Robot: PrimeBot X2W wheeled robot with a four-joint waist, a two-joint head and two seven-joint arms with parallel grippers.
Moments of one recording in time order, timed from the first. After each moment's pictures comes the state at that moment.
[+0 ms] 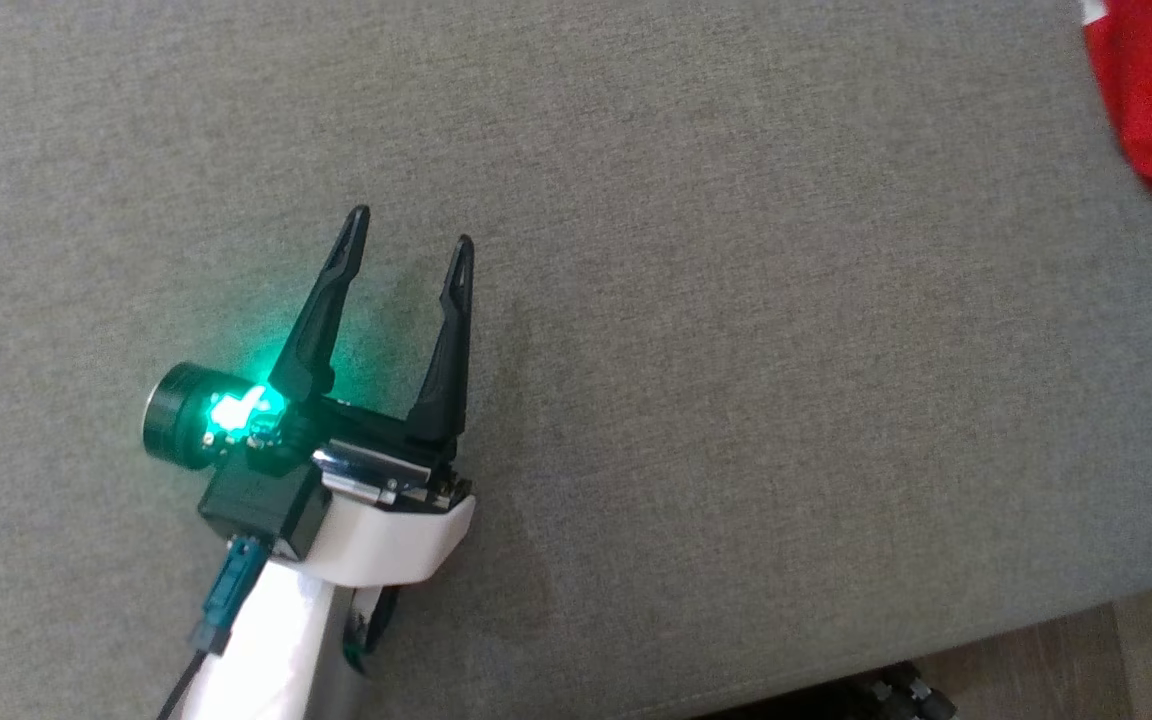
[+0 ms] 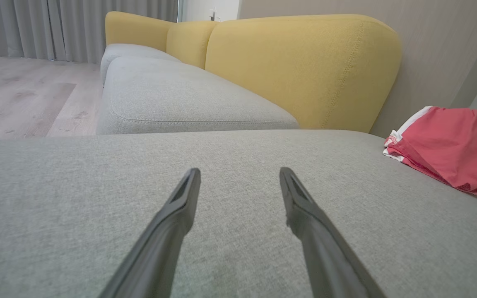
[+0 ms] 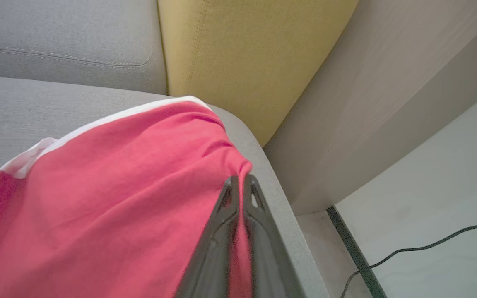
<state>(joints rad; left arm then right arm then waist) -0.25 0.05 -0.29 -0.03 -0.06 -0.05 -0.26 -0.57 -0.55 -0.23 0.37 0.22 0.14 0.15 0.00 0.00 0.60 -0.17</state>
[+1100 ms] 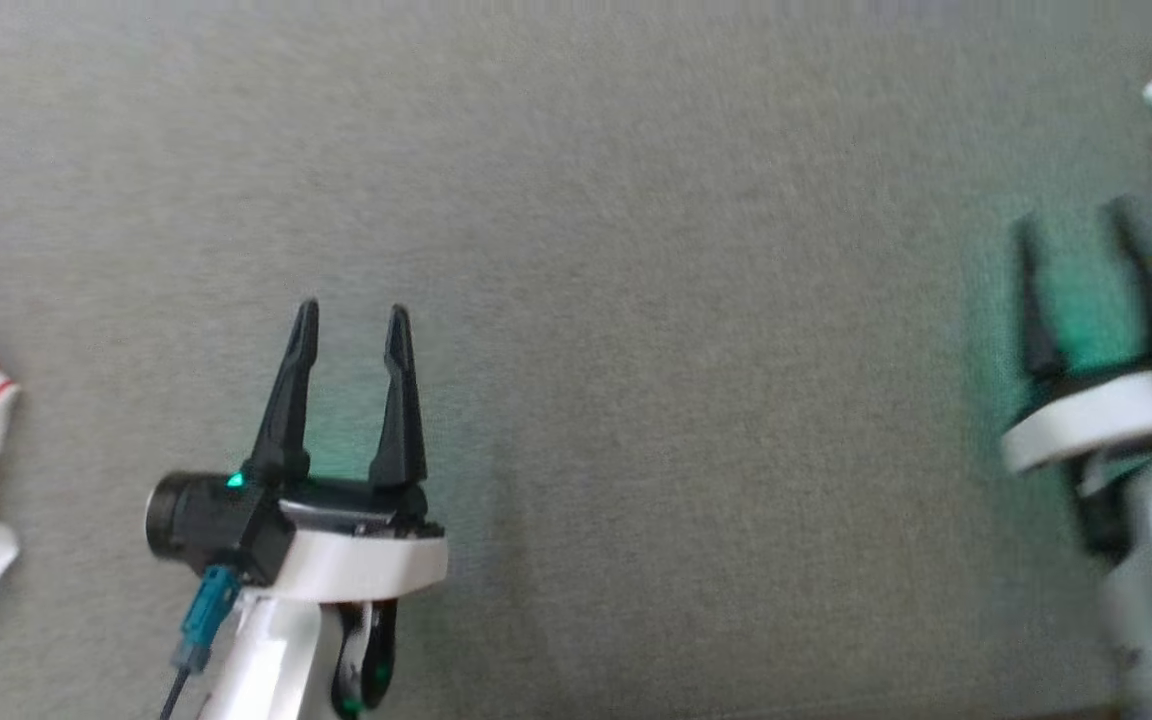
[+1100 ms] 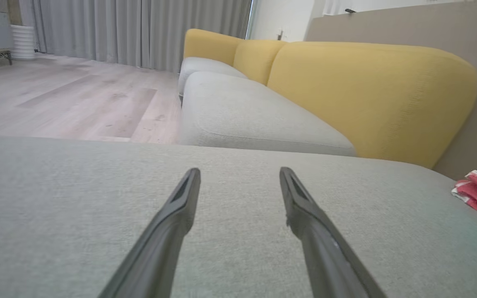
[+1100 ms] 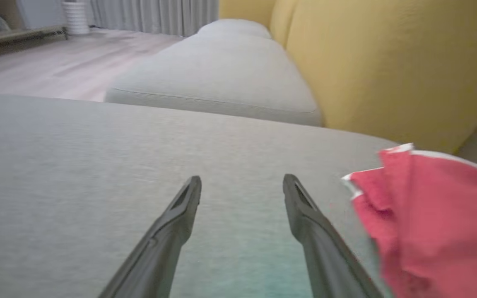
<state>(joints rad) -0.16 0.05 -0.27 0.07 -0.24 0.04 -0.26 -0.34 -0.25 0.03 0.40 0.09 0.14 -0.24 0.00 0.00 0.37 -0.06</state>
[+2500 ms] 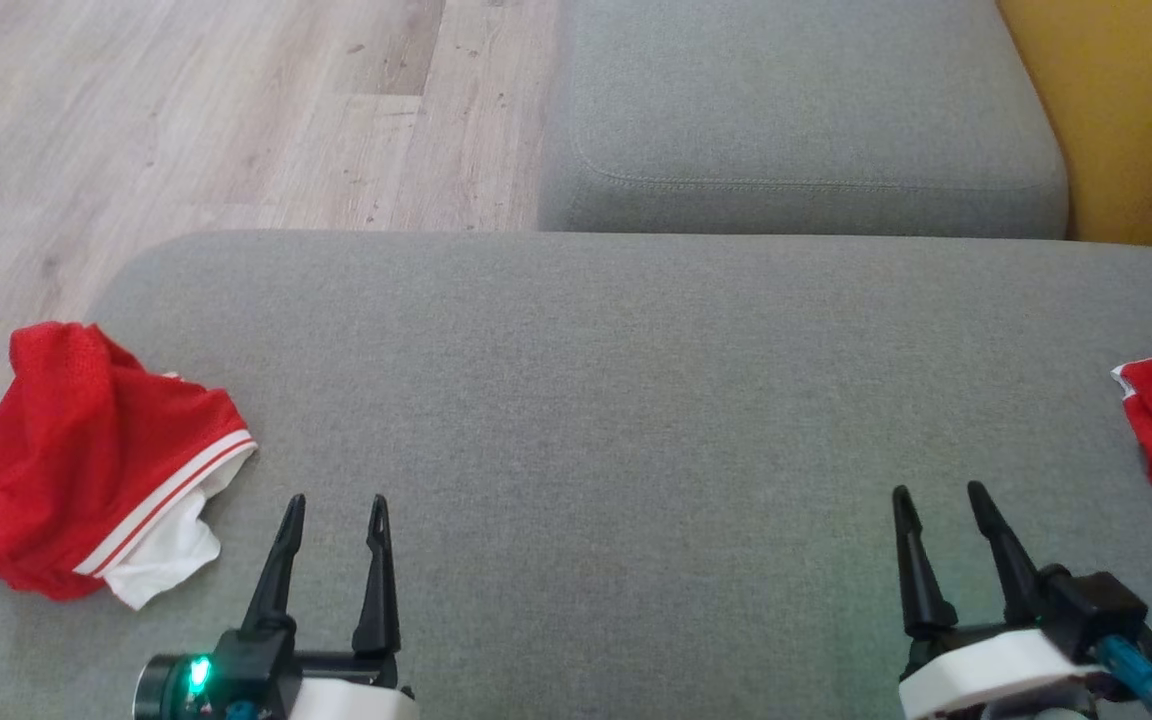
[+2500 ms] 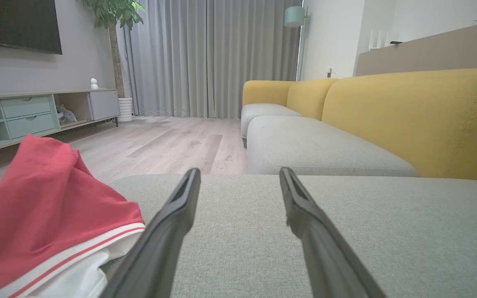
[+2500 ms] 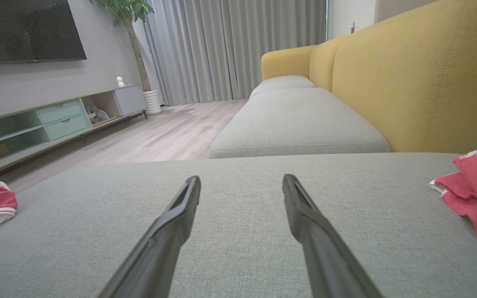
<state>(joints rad) 0.07 0.05 -0.20 0.18 -0.12 0.06 -0.26 0.08 -0.04 0.04 0.28 0.15 0.14 -0.25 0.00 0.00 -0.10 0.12</state>
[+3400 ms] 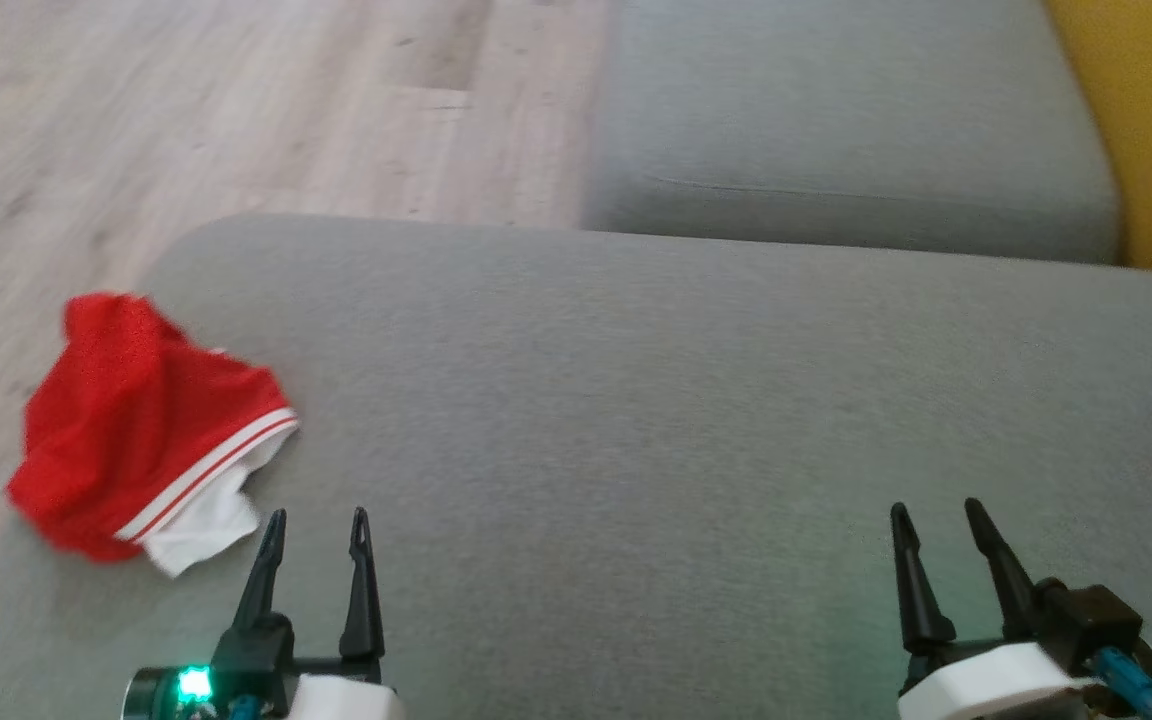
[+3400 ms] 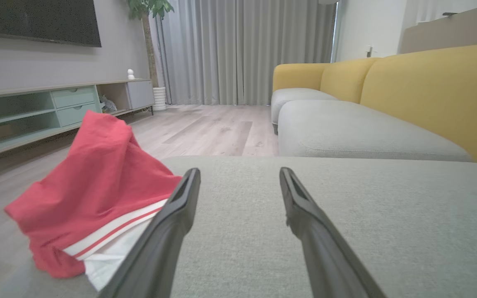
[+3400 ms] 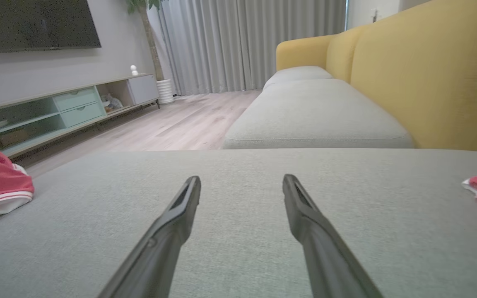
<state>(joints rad) 0.06 0.05 -0.18 0.26 -0.09 0.10 -0.26 0.10 -0.04 0.04 0.29 0.15 0.14 -0.25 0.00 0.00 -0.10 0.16</state>
